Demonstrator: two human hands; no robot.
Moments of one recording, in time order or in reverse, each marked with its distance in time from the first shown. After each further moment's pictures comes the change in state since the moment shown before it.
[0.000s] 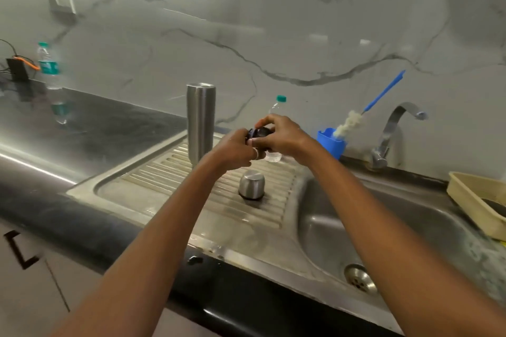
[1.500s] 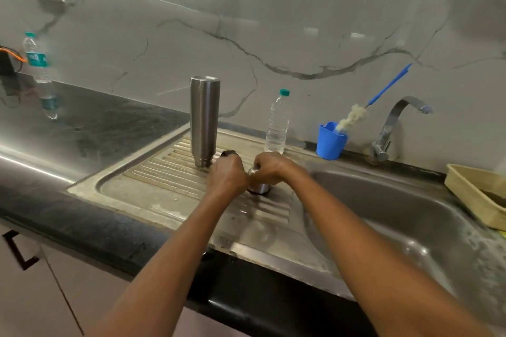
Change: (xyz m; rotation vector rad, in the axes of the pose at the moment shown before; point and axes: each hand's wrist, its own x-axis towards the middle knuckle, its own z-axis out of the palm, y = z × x) left_hand -0.025 -0.050 0.018 0.633 0.234 -0.093; right_hand 0.000 0.025 0.063 -0.665 -0.289 0.183
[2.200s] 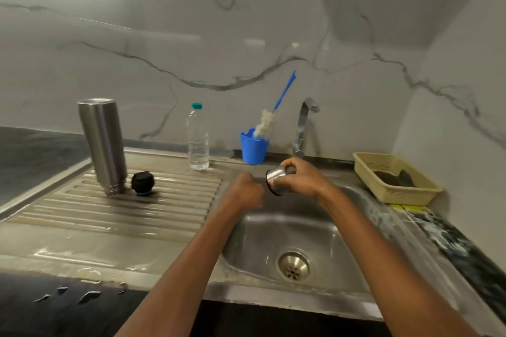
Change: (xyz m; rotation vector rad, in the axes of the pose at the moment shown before) left_hand -0.032 0.177 0.094 -0.500 -0.310 0.062; right_hand -0.117 0.219 -0.031 0.691 0.422 0.239
